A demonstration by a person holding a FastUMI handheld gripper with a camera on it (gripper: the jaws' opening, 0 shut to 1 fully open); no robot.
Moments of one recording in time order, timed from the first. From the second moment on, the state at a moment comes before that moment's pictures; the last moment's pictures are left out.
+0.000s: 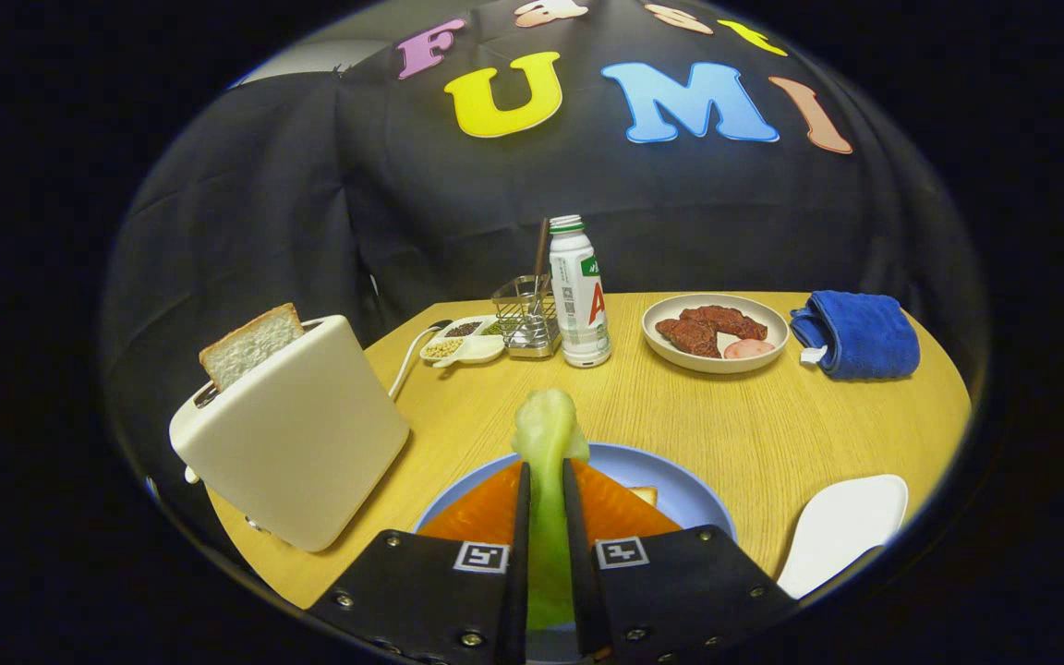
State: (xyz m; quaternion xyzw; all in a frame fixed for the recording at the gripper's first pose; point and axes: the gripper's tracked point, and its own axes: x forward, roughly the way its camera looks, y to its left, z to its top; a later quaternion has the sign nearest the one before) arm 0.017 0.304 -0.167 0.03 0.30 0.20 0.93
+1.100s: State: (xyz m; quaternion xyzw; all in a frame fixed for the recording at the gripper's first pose) arm -0.016 0.380 -0.048 0.02 0.14 0.24 0.96
